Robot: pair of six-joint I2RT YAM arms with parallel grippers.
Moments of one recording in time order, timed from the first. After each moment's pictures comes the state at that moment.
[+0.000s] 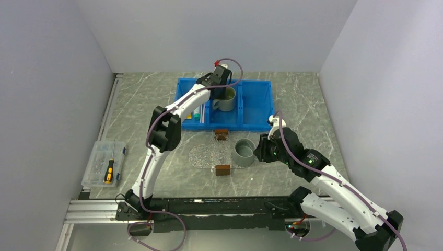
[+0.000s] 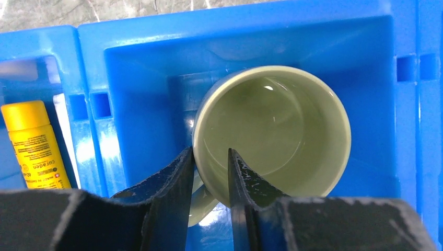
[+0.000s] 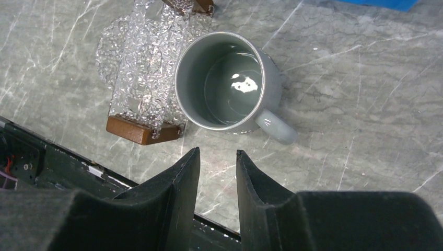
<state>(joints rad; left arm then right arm) -0.59 2.41 2.23 -0.63 -0.27 -0.36 0.68 0.76 0.72 -0.64 0.08 0.48</state>
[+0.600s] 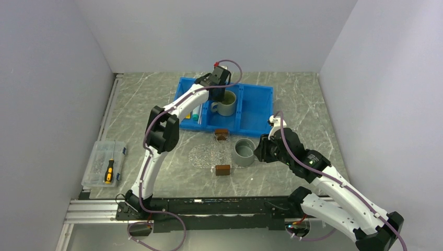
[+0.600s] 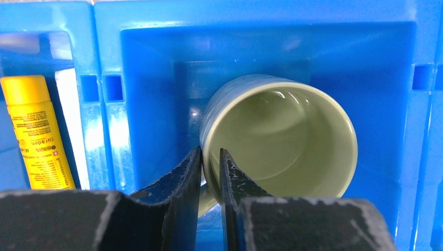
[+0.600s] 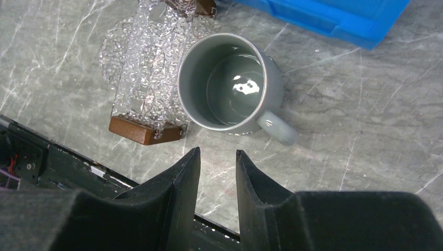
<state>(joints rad) -0.59 2.36 2.17 -0.67 -0.24 -0.35 0.68 0.74 0.71 -0.63 0.07 0.48</state>
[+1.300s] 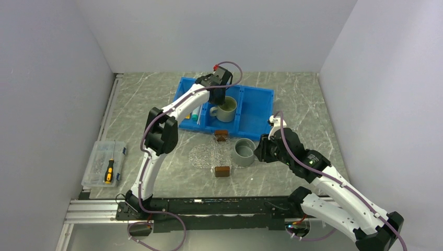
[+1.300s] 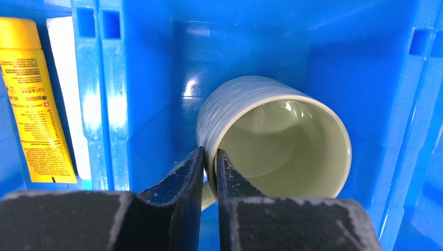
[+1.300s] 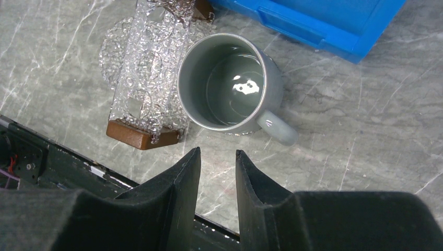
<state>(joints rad) -0.62 2.31 2.15 -0.79 -0.23 -0.43 0.68 0.74 0.71 -0.63 0.07 0.48</state>
